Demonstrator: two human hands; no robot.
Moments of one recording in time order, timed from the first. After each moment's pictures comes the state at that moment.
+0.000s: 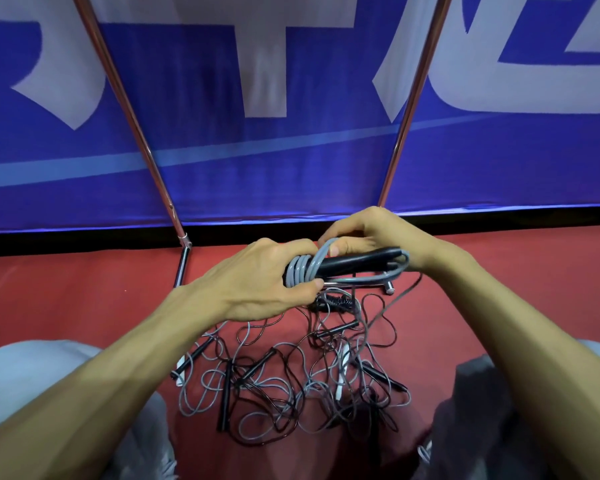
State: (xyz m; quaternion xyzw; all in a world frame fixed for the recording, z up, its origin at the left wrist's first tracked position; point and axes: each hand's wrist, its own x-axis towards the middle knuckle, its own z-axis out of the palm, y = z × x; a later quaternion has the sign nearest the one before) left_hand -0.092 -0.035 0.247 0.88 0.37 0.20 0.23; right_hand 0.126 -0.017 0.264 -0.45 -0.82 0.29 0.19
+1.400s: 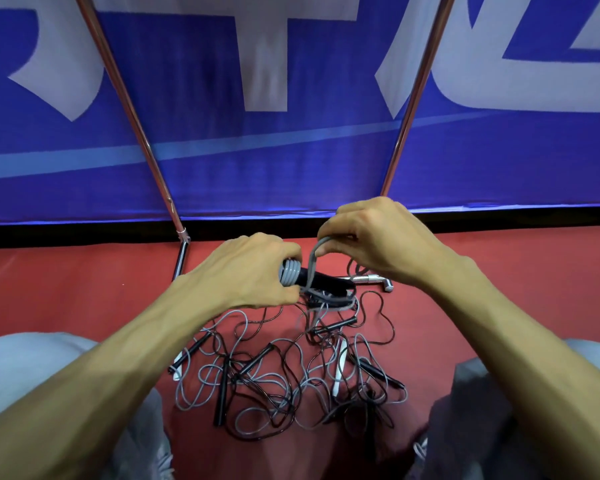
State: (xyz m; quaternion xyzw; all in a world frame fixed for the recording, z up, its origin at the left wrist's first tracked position) left_hand -0.090 -0.022 0.237 0.88 0.46 0.06 0.03; right_hand 0.110 -0.039 0.273 -0.44 -0.87 -0.01 0.20
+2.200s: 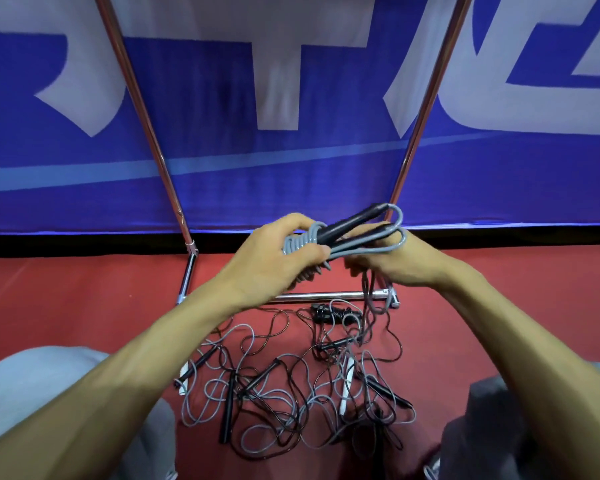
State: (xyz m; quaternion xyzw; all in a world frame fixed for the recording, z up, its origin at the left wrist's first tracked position) left_hand -0.090 -0.030 0.261 0.73 0.42 0.35 0.41; right_hand 0.123 -0.019 0.261 -0.46 -0.79 0.31 0.25
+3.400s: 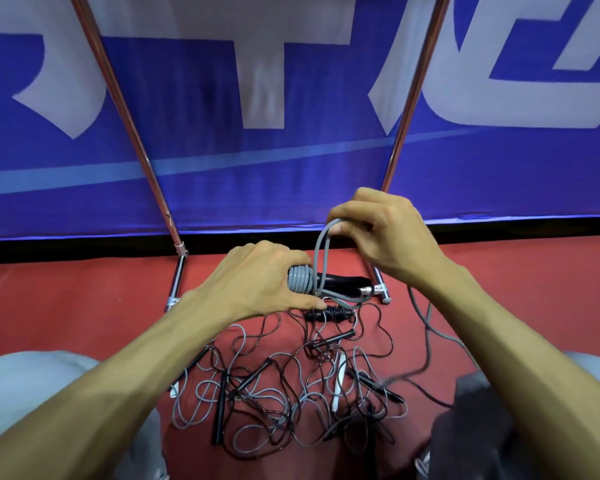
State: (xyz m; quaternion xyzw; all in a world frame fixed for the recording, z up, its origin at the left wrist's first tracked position) left_hand -0.082 -0.022 0.244 0.88 0.46 0.11 0.02; right_hand 0.123 -0.023 0.269 -0.47 -0.81 -0.03 0.34
